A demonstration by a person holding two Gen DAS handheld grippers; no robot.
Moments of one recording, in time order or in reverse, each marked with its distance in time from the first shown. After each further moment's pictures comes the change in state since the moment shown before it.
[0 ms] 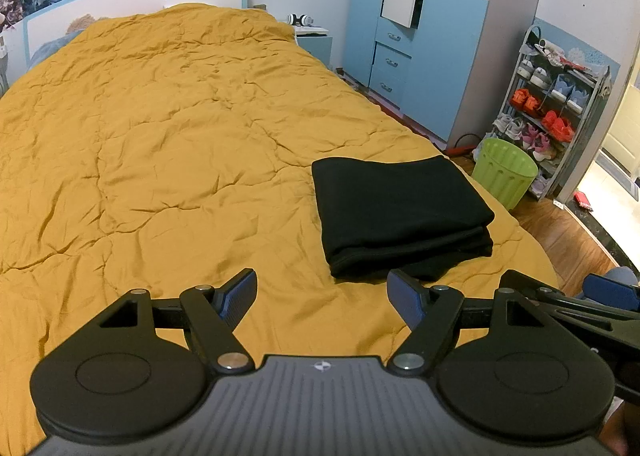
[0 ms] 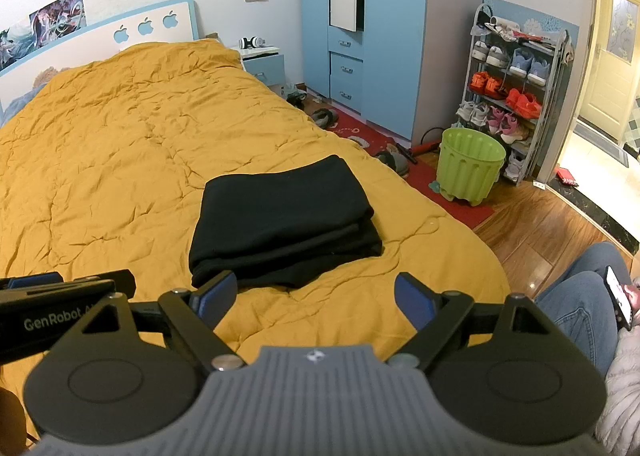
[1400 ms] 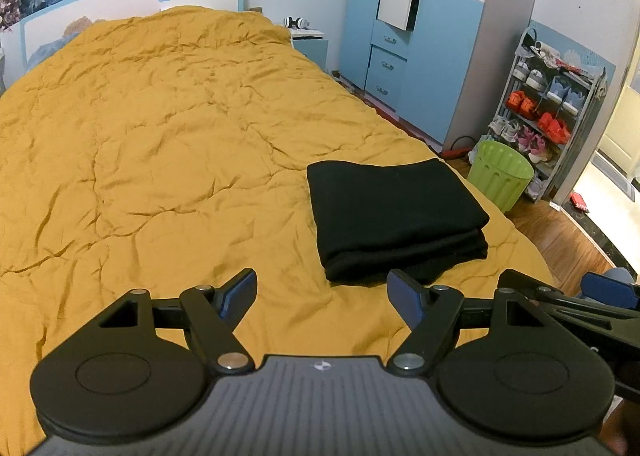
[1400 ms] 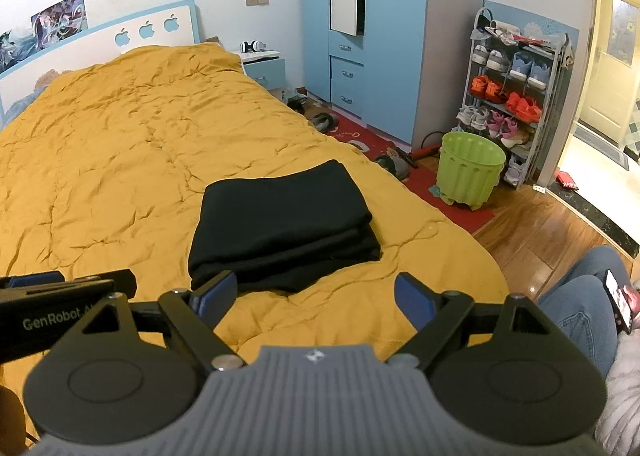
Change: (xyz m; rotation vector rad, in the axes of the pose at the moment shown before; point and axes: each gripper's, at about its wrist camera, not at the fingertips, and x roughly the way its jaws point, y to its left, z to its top) left arm 0.002 -0.006 0.003 -0.002 -0.006 -0.004; right arm -0.001 0.001 0.003 -0.001 -0.008 0.004
